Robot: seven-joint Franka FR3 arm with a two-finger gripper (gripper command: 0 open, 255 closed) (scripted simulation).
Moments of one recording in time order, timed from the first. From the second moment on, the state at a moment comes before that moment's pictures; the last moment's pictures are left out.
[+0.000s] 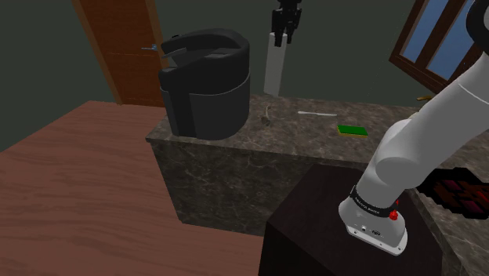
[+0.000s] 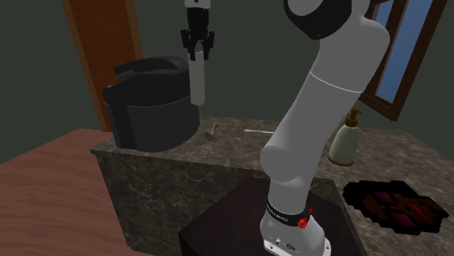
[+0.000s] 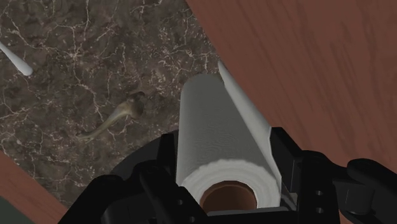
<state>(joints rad) 0.03 -0.30 -0.11 -1.72 -0.02 1.45 -0.11</state>
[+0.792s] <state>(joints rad) -0.04 -0.65 -0.21 -2.07 -0.11 1.45 -0.25</state>
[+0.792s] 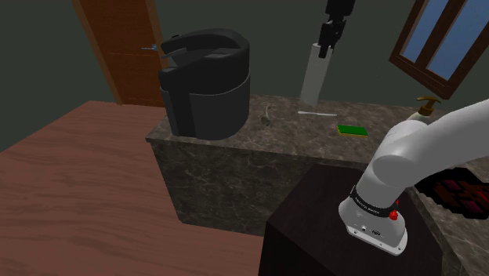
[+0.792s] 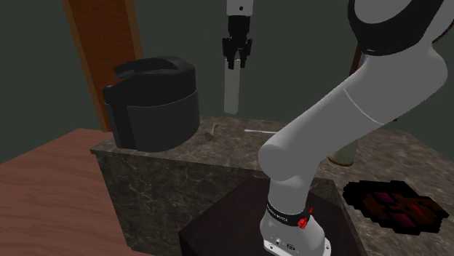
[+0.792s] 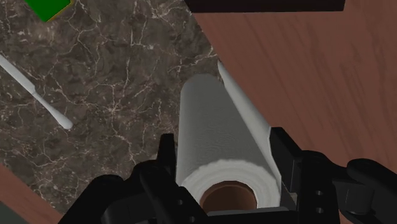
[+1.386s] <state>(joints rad) -0.12 -0.90 -0.32 -2.24 -0.23 1.39 -0.40</state>
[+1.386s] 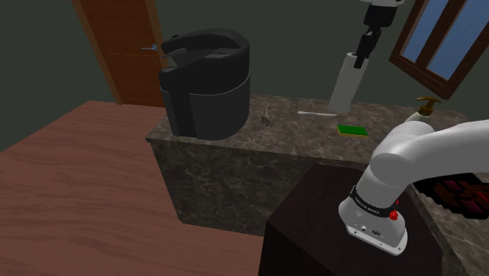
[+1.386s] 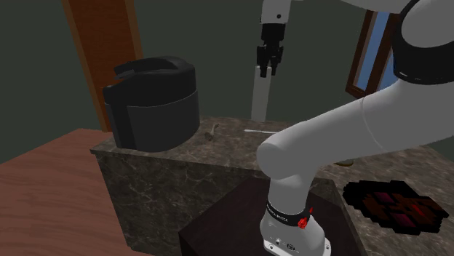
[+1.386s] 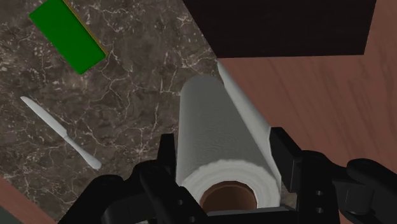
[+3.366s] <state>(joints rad) -0.30 -1.26 -0.84 -2.14 -0.84 1.20 -1.06</state>
